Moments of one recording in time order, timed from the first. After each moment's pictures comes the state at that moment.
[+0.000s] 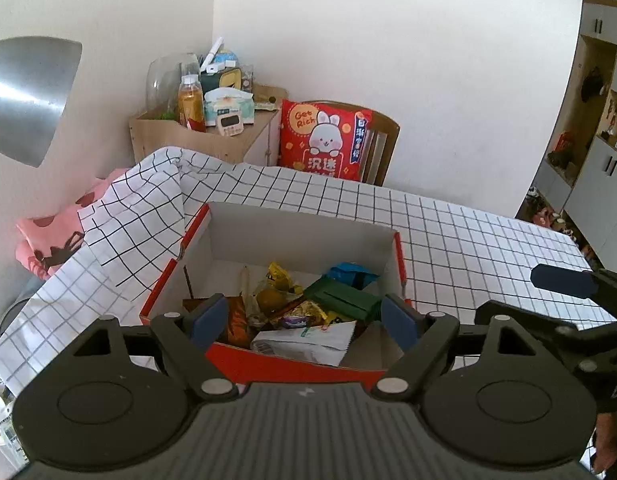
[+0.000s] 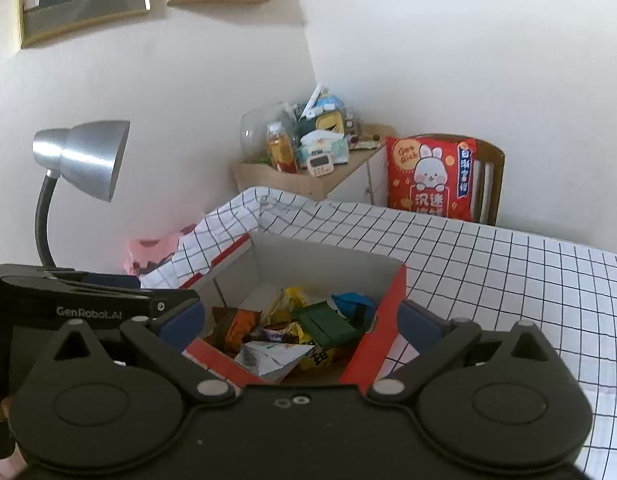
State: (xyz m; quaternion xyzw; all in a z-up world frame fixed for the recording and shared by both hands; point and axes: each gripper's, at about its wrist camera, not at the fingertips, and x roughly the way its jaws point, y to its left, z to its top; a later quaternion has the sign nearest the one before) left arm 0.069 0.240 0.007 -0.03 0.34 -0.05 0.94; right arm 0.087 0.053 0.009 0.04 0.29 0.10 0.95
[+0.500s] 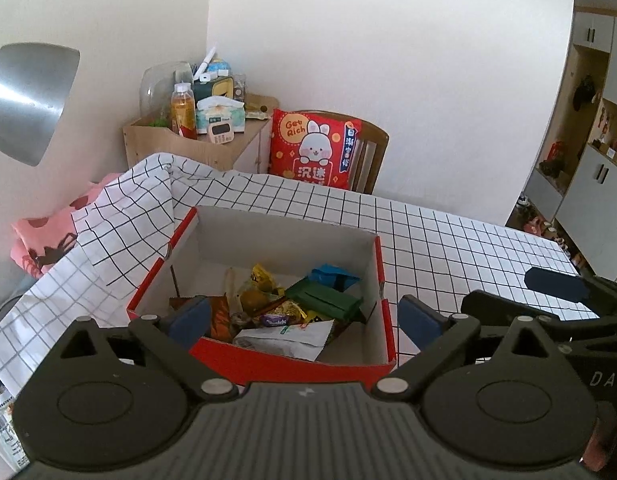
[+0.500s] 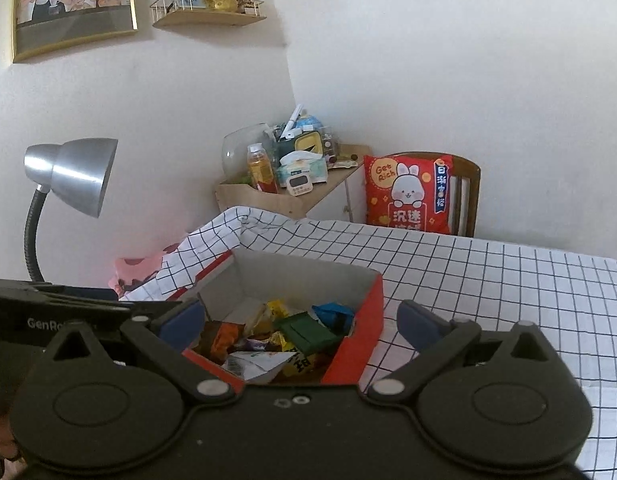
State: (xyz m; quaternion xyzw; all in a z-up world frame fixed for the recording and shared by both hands) left arm 0.050 0.227 0.011 -0.04 0.32 -0.06 0.94; right arm 0.067 0.050 0.013 0.04 0.27 0.07 0.96
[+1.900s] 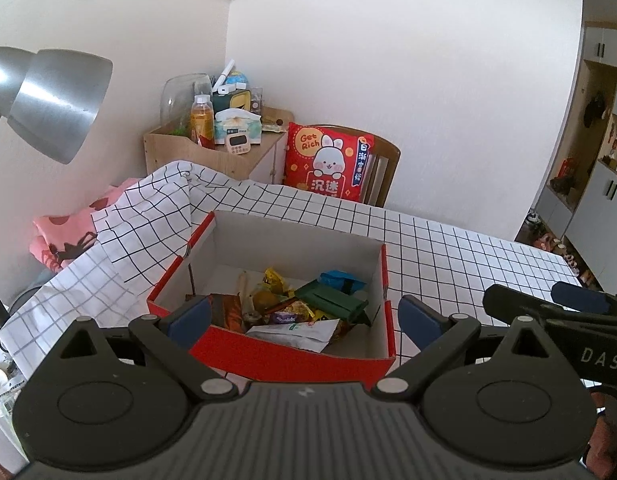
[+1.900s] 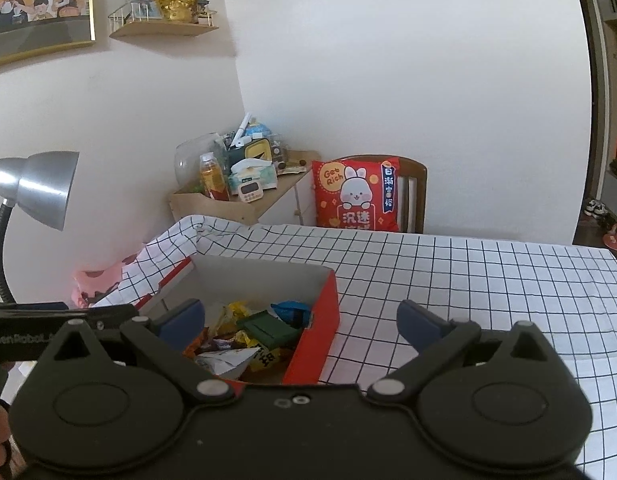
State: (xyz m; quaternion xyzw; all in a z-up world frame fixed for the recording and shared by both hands) left arm 0.022 0.233 0.019 -0.05 0.30 -0.04 0.95; right arm 0.043 0.058 0.019 0.04 0.26 -0.02 0.96
